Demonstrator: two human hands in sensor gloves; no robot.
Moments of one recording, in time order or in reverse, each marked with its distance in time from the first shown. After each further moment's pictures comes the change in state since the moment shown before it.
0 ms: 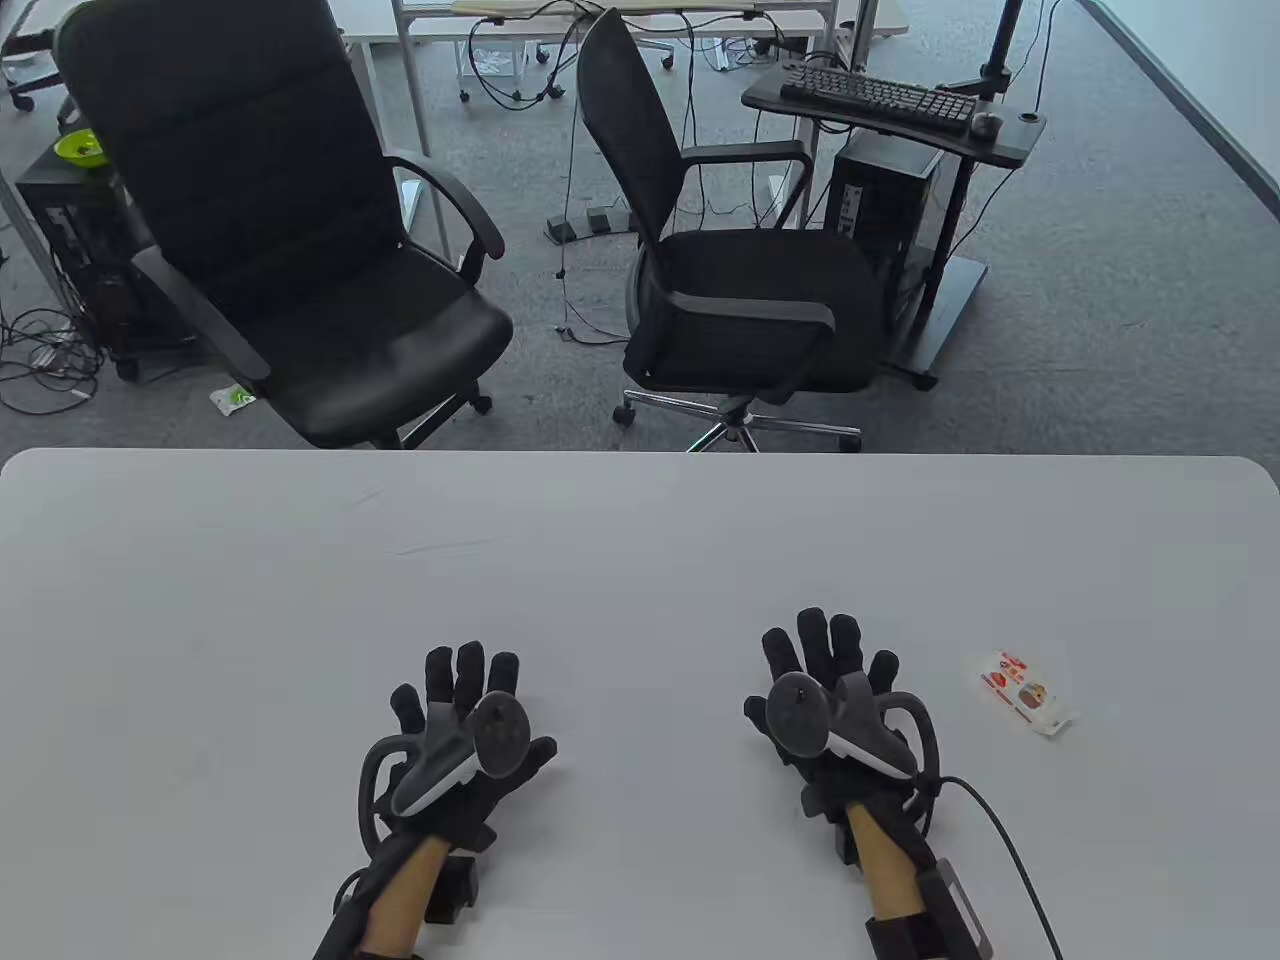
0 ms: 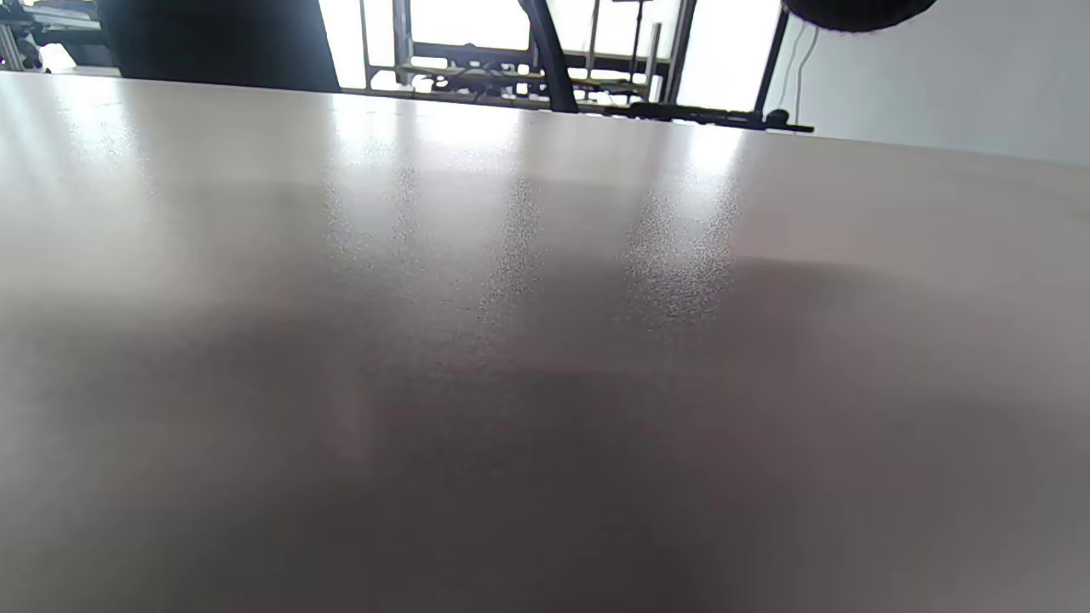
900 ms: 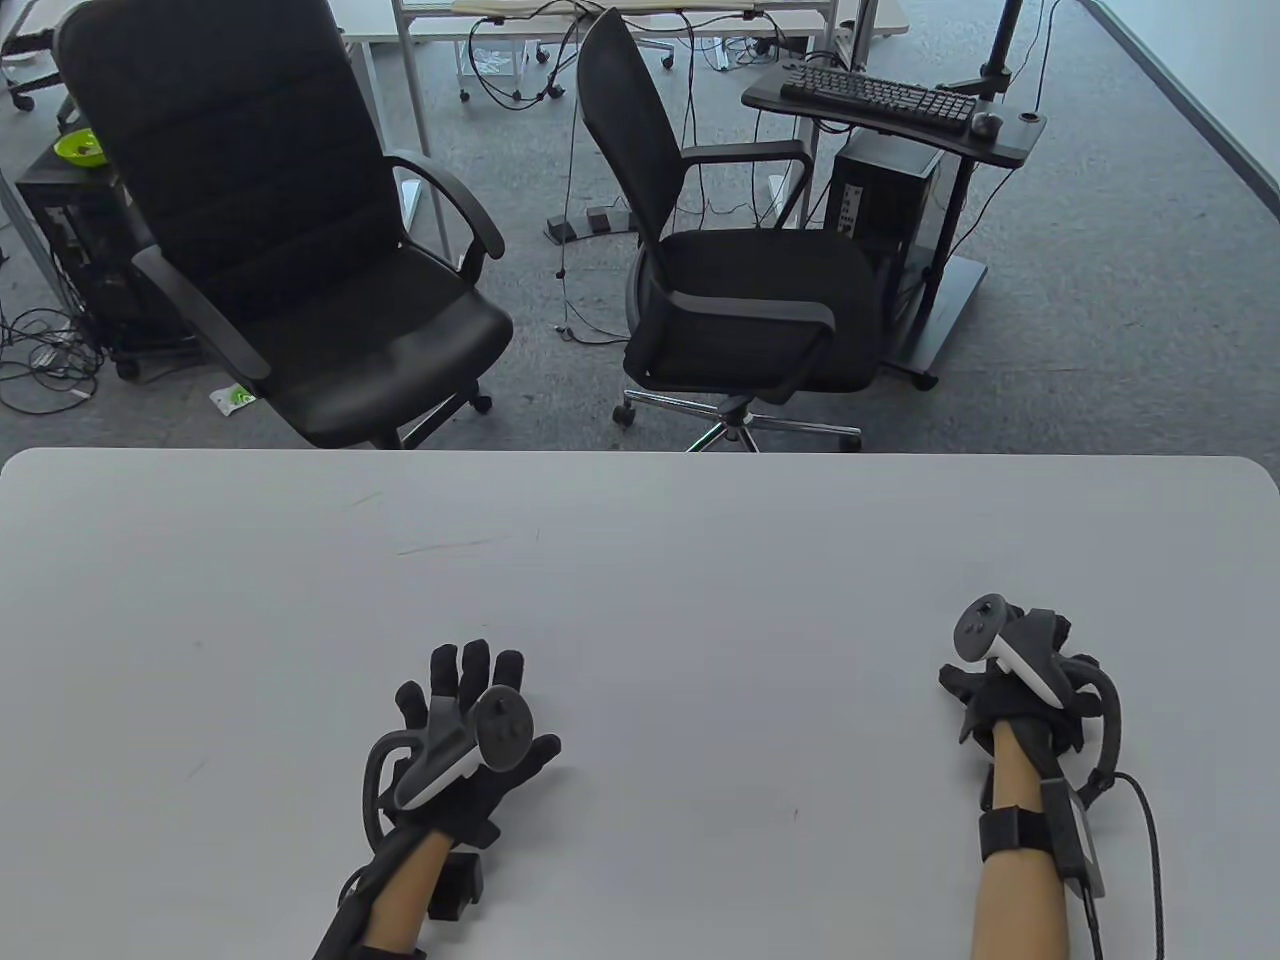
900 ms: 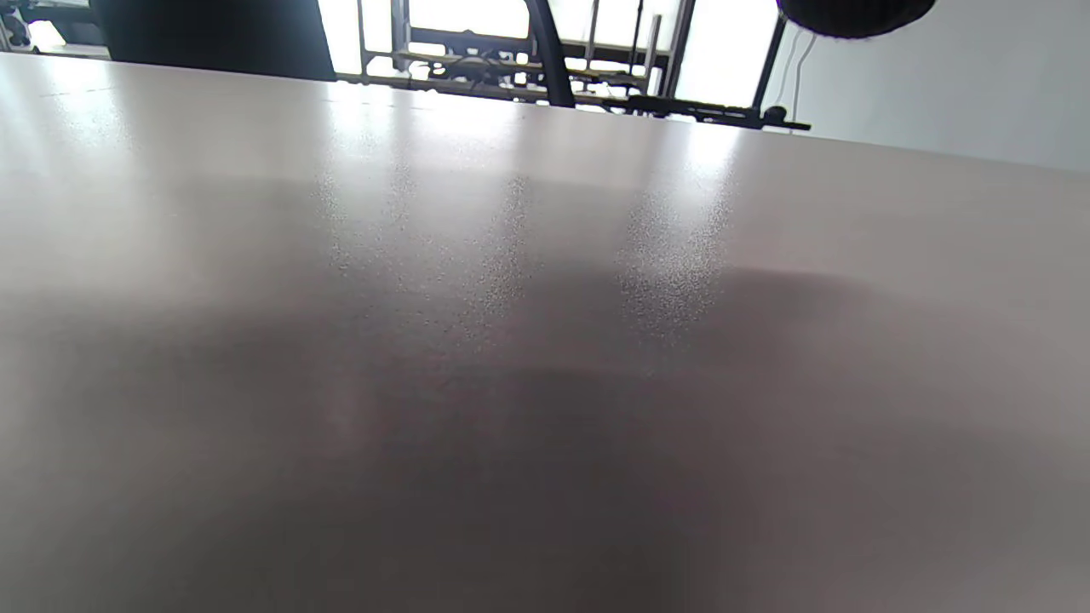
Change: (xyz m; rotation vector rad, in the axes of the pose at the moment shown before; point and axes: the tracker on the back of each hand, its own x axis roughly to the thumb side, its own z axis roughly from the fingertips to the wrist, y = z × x) left_hand 0.003 0.004 -0.001 -0.018 -0.006 0.021; right_hand -0.195 -0.007 -0.009 0.255 0.710 -0.002
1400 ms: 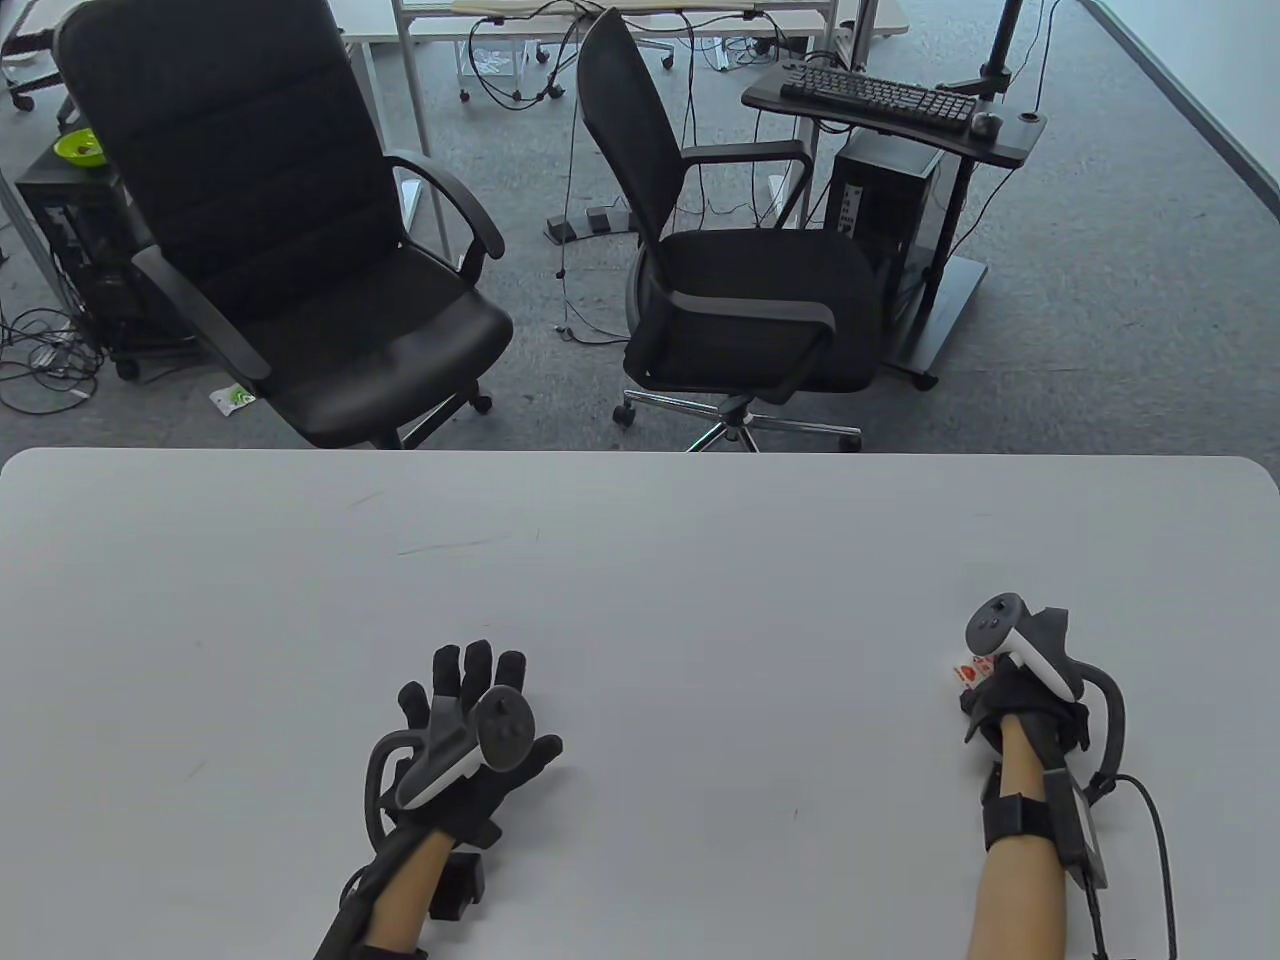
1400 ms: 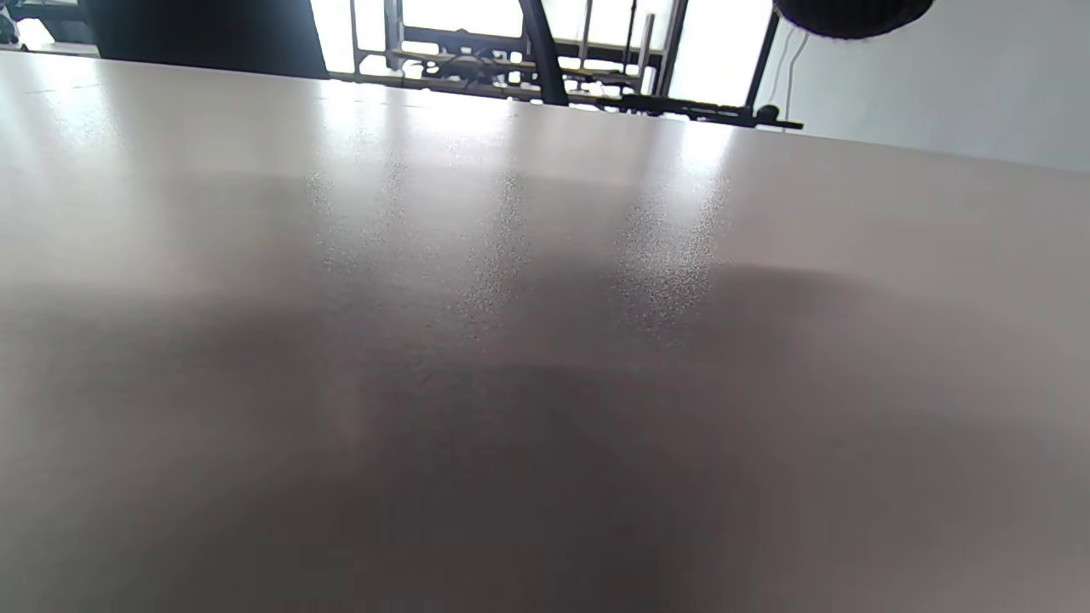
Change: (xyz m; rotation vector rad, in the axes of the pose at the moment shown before) left_hand 0.004 0.000 0.000 0.001 -0.016 -0.006; right_hand 0.010 0.004 -0.005 0.034 -0.079 -0.043
